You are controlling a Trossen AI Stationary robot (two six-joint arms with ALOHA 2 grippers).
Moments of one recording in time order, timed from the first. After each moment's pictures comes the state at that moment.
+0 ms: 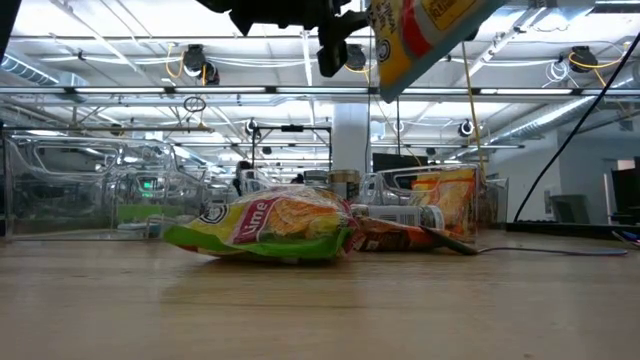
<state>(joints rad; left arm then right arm) 0.16 1.71 1.36 0.05 0.61 -0.45 0.16 0.96 0.74 0.13 -0.08 0.51</state>
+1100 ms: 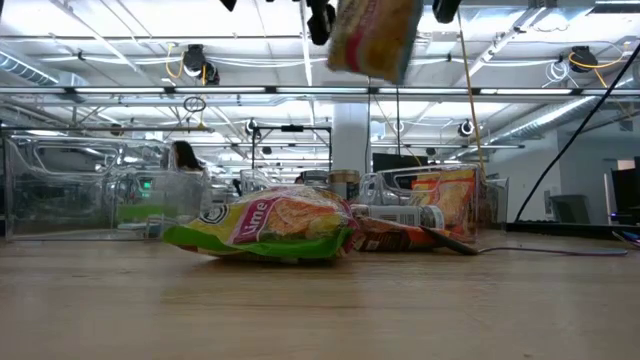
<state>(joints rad) 0.15 1.61 1.36 0.02 0.57 -0.33 0.01 0.95 0.74 0.42 -0.08 0.65</state>
